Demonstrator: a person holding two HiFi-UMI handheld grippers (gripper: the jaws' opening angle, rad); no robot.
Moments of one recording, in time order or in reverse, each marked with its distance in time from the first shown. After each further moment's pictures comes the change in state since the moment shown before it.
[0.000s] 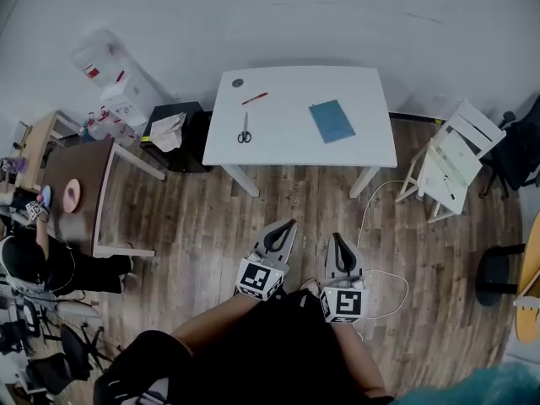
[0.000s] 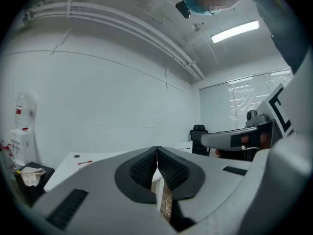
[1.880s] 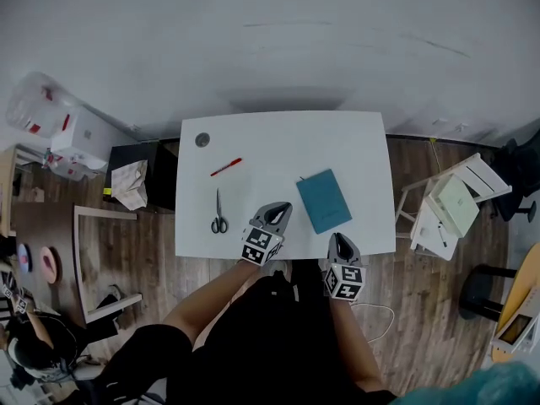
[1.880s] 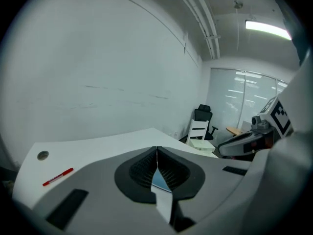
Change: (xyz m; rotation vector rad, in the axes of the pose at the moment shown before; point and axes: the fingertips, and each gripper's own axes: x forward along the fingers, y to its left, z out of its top) left arm 0.399 0.302 -0.106 -0.083 0.318 -0.162; right arm 0.406 -0.194 -0.134 0.193 0.445 -0.180
